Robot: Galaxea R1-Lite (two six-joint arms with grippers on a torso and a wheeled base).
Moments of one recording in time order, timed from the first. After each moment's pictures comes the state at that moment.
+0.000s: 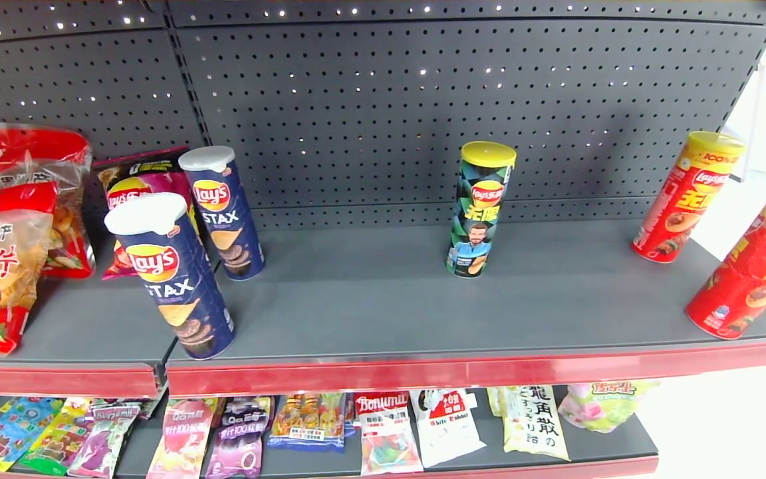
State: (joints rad) left arm -0.24 0.22 -0.45 0.20 -0.20 -0.08; right arm 0.02 0.13 -0.15 -0.01 0.06 0.00
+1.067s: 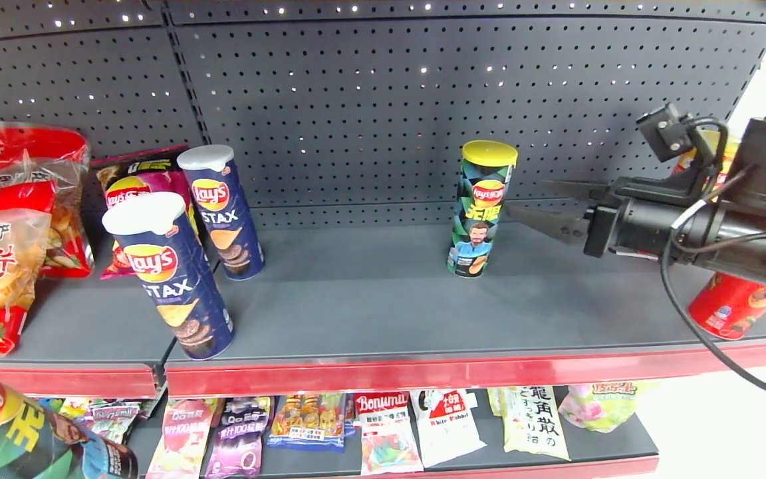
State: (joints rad) left arm -0.24 0.50 -0.50 0.12 -0.15 -0.01; right arm 0.25 1.63 -0.87 -0.69 0.56 -0.05
